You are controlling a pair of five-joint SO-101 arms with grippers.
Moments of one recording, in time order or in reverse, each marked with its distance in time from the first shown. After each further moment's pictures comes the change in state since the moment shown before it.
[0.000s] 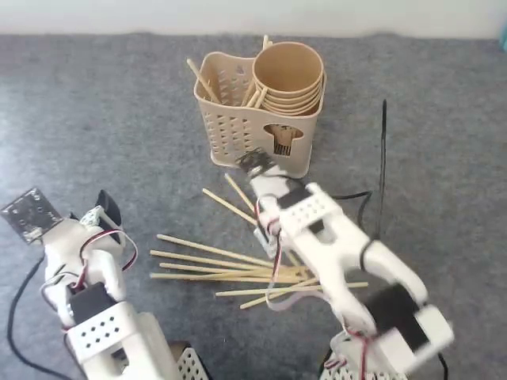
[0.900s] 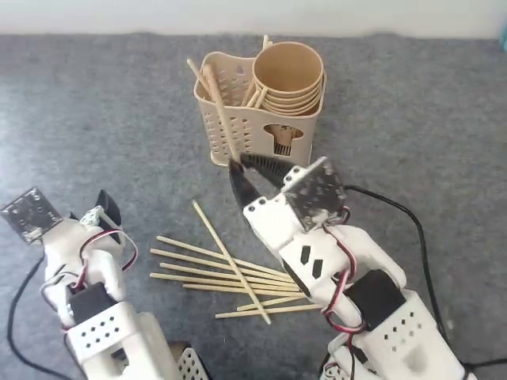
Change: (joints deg) left arm 0.0 0.0 0.0 0.0 0.0; right arm -4.7 -57.2 9.8 -27.6 0.2
